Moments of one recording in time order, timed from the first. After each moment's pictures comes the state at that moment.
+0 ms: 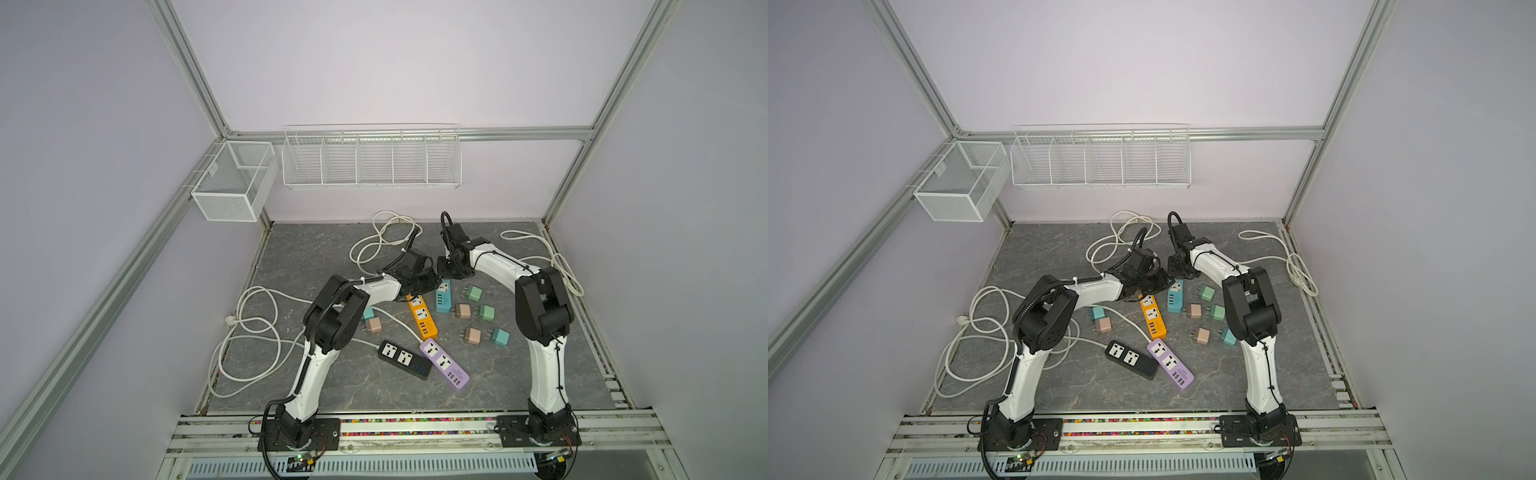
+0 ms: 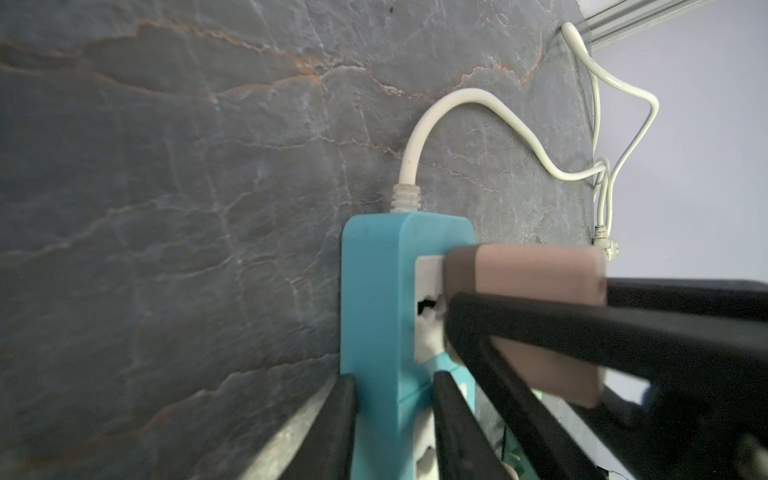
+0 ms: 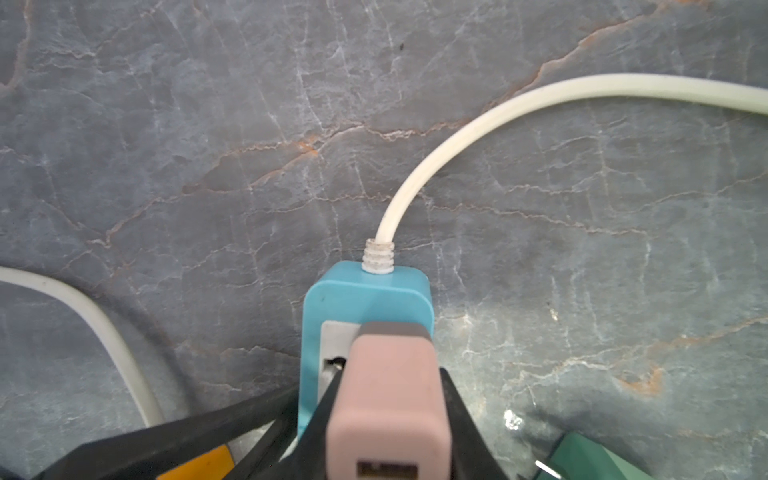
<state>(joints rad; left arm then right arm) -0.73 2.23 1.50 0.01 0.28 -0.87 0.42 2.13 1.67 -0.71 0.03 0.42</state>
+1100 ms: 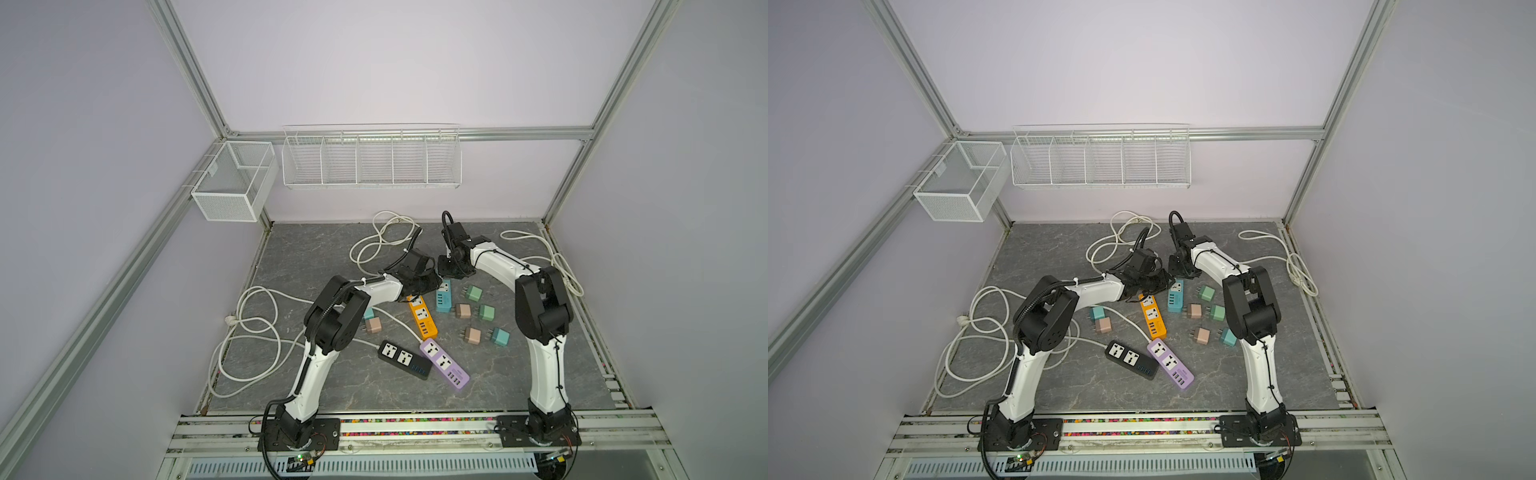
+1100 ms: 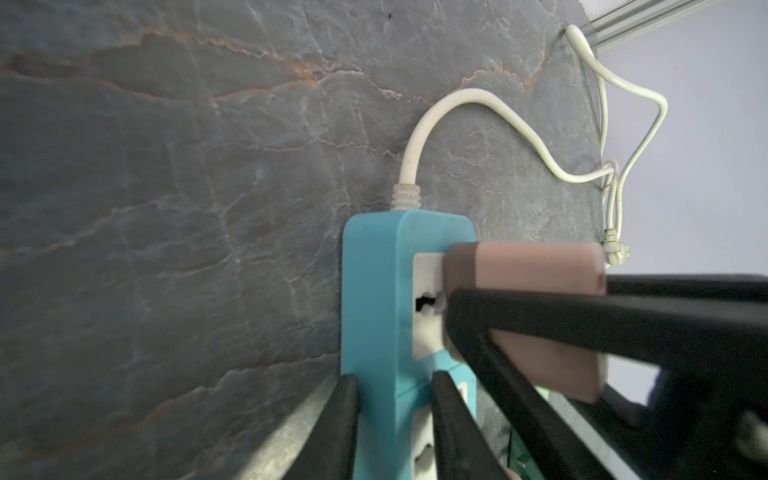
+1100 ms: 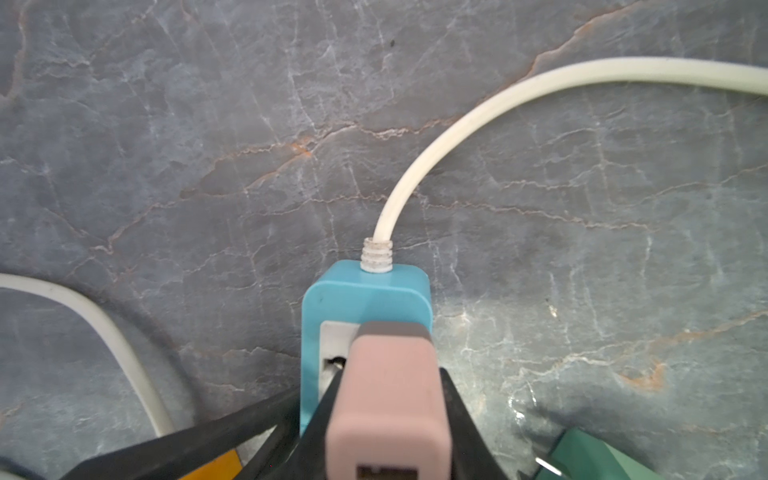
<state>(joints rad) -0.74 2.23 1.51 -0.01 0.24 -0.86 0.40 2.14 1.69 -0.73 0.00 0.44</state>
